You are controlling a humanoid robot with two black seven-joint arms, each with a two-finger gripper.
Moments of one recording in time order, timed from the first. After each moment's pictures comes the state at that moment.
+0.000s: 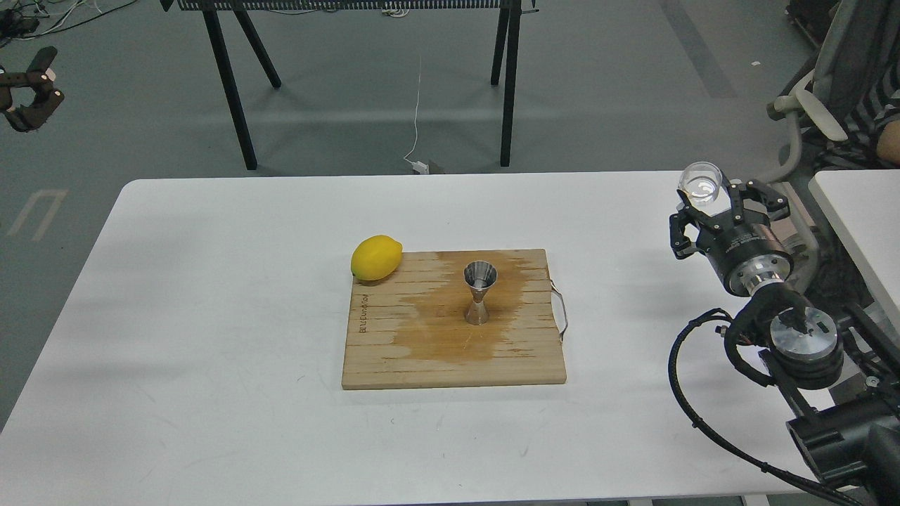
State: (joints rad) left arm -0.74 0.76 -0.95 -0.68 0.09 -0.49 -0.21; right arm 0.23 -0.27 1.31 1.25 0.14 -0.10 0.11
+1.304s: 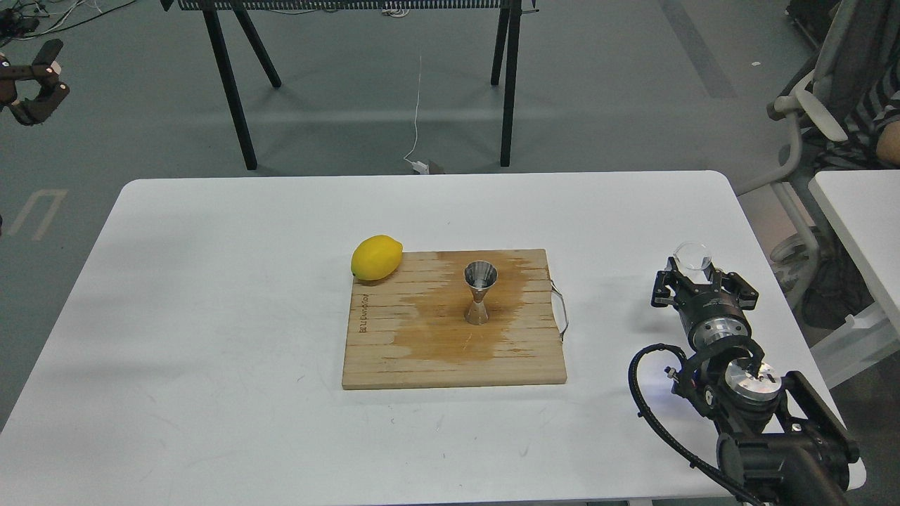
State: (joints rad) left arm -0.75 0.76 -0.95 -0.71 0.09 -0.49 -0.21; right arm 0.25 0.00 1.48 0.87 0.24 0.05 0.12
